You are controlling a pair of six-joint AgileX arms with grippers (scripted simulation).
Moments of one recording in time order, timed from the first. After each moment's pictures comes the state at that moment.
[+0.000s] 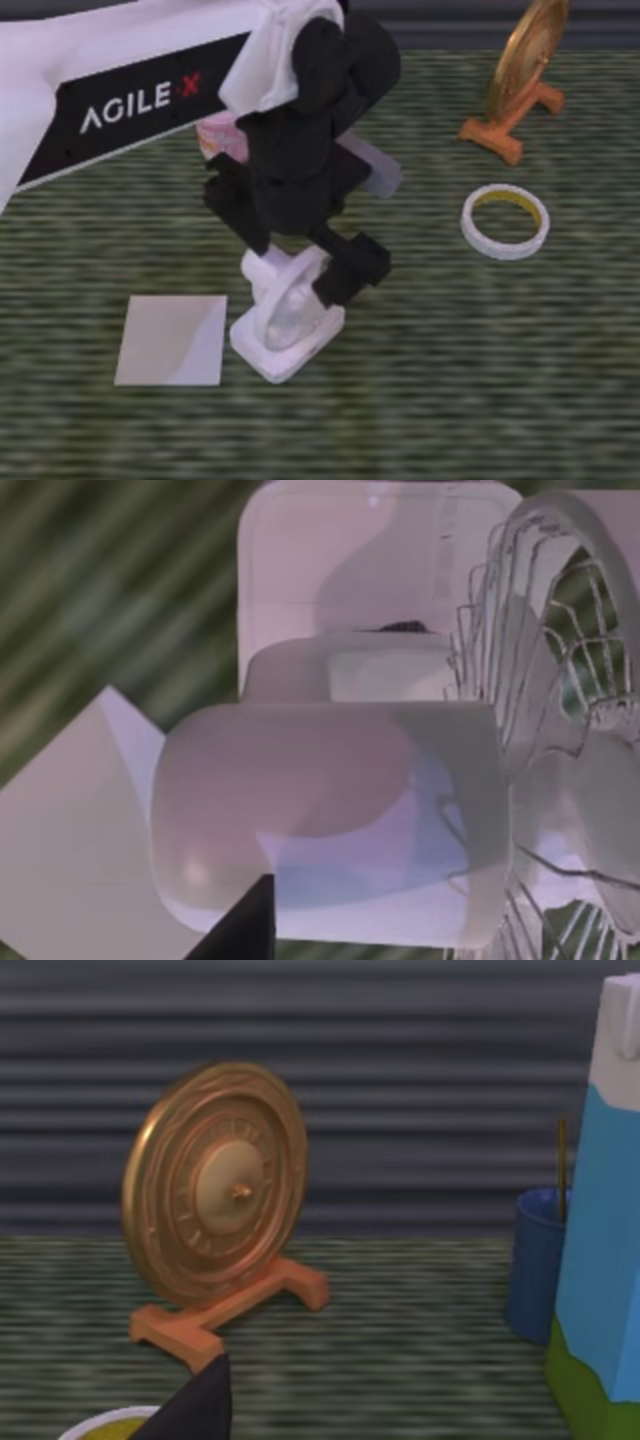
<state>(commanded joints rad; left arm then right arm) -0.70 2.04 1.70 -1.23 0.00 0.08 0.00 0.00 0.00 0.00 0.00 0.00</state>
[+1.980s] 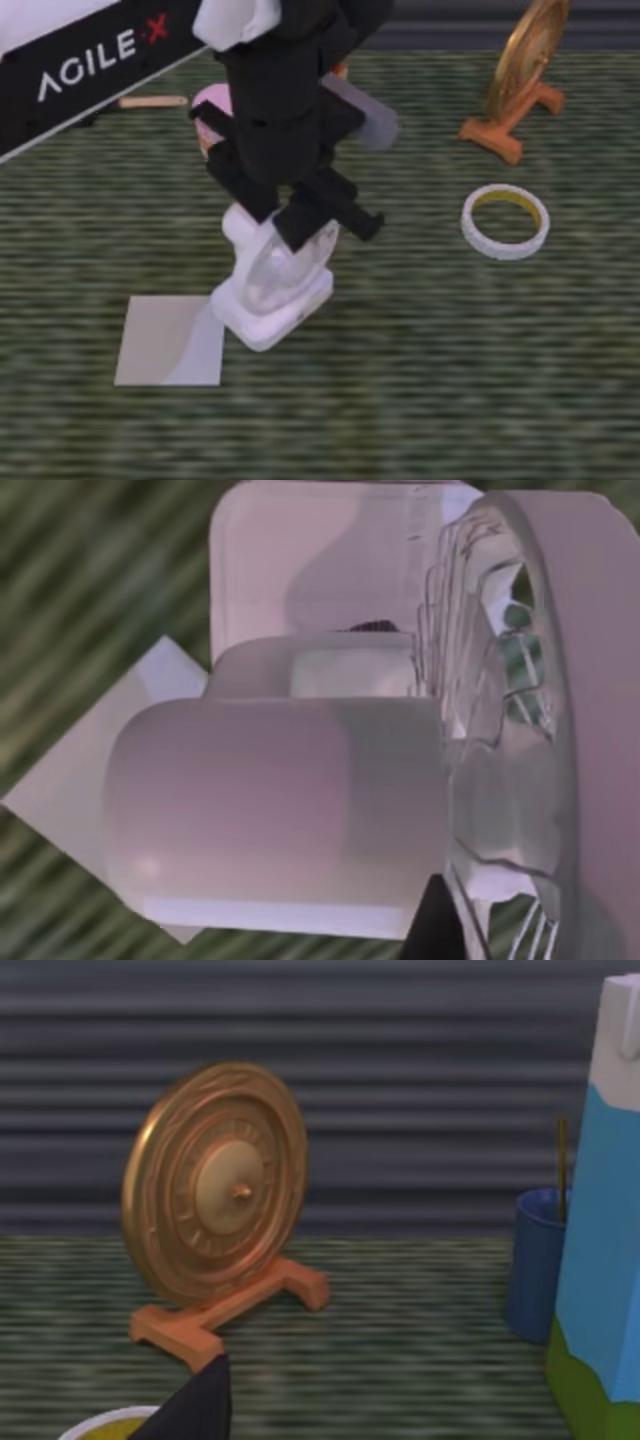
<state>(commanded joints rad) -0.67 2.02 1.88 -1.42 0.01 0.11 0.00 0.00 0.00 0.00 0.00 0.00</state>
